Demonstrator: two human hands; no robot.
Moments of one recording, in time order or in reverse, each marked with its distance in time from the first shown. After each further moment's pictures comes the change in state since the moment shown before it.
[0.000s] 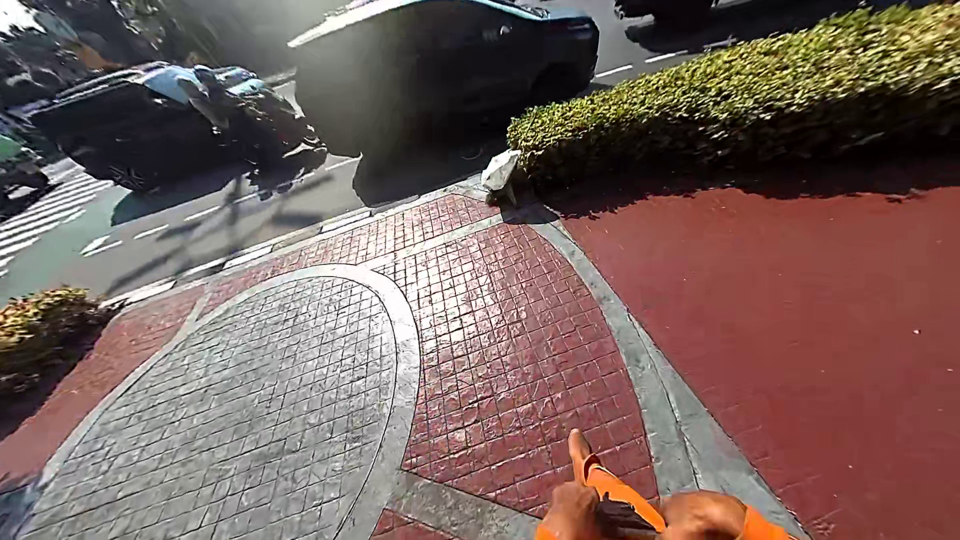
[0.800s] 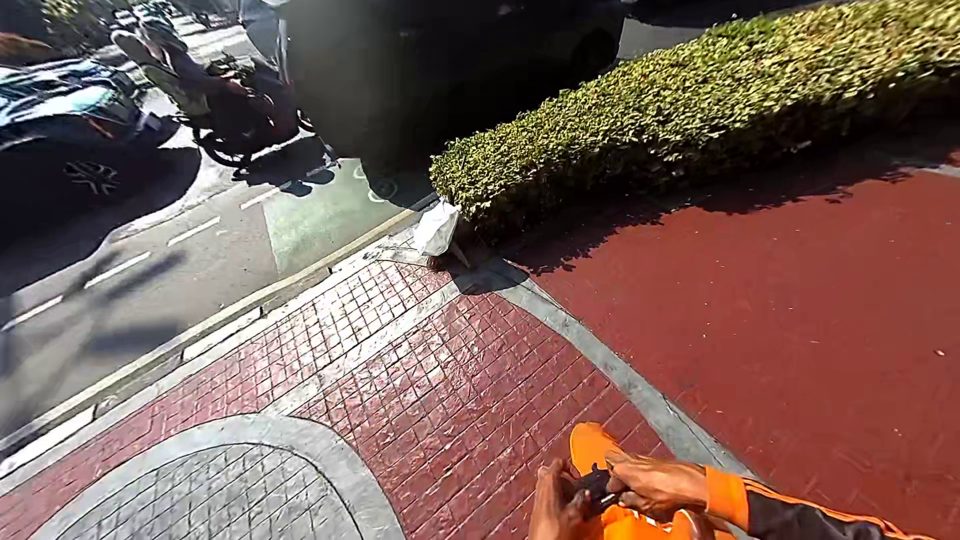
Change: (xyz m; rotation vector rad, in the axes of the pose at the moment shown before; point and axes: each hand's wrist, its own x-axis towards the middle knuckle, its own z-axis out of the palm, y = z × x) left_hand 0.359 -0.278 -0.710 -0.755 0.222 0.359; right_hand 0.175 -0.167 -0.783 -0.044 0.361 -0.544
